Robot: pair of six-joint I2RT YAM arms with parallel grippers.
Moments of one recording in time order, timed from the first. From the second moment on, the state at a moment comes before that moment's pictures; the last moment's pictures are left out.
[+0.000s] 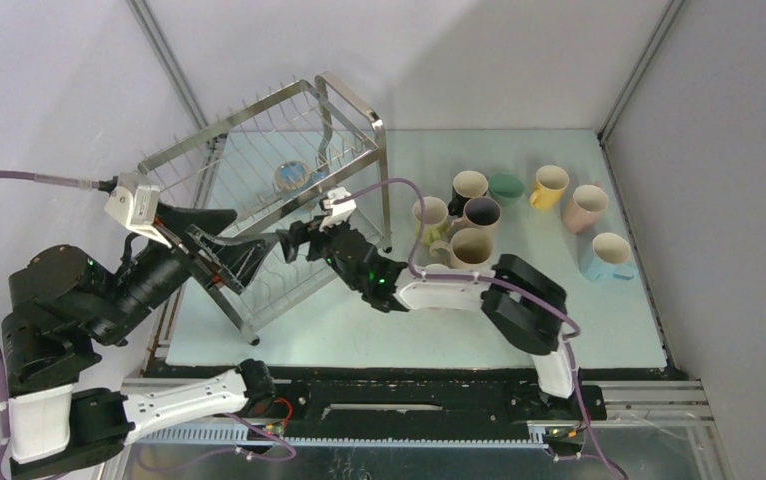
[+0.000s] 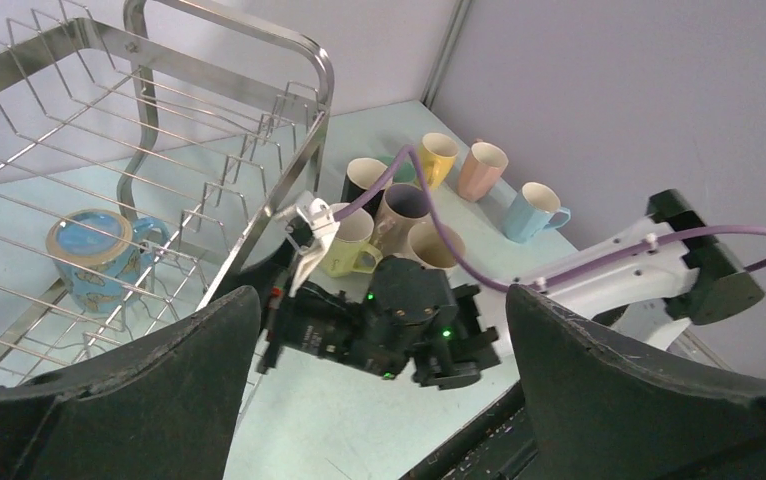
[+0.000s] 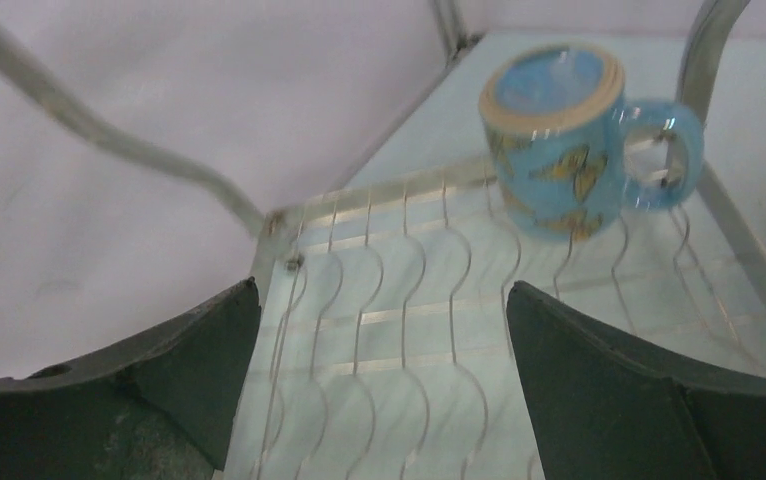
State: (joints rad) left arm -1.03 0.73 1.69 -0.95 -0.38 -0.26; right arm 1.13 1.96 1.33 0.64 0.42 0.39
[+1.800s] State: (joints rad) left arm -0.43 1.08 1.64 -0.83 -0.42 -0.23; right arm 0.94 2.43 1.80 0.79 0.26 0.38
